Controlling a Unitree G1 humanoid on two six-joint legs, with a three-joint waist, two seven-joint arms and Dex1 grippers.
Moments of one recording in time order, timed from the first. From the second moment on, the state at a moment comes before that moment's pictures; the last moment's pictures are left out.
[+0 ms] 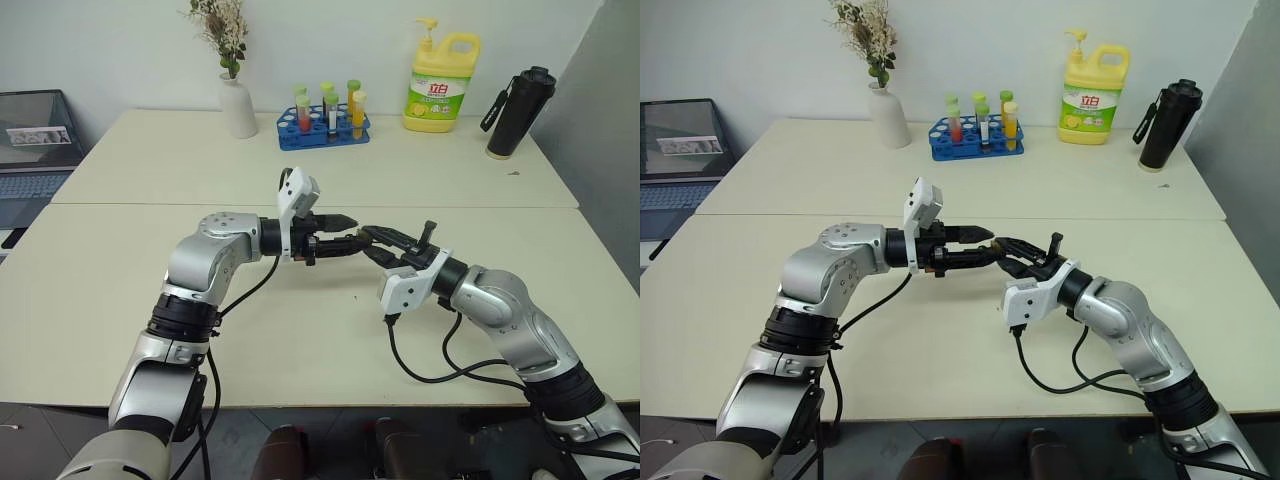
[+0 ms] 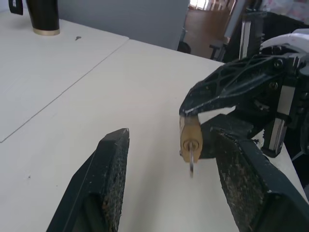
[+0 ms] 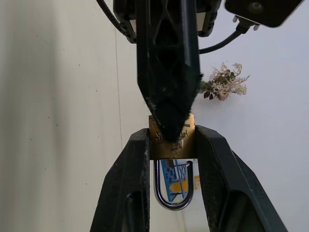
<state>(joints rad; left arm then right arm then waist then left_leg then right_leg) -0.78 0.44 -0.12 0.13 -0.42 0.63 -1.10 -0.41 -0.54 0.29 -0.22 -0.54 -0.28 0.48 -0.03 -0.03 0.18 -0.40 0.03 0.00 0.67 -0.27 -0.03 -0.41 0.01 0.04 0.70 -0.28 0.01</state>
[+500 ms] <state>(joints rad) -0.78 0.44 -0.15 0.14 -0.41 0.61 -1.14 -0.41 -0.54 0.29 -0.22 -0.54 -0.28 0.48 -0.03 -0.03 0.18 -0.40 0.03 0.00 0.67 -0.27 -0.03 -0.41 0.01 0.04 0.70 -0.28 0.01</state>
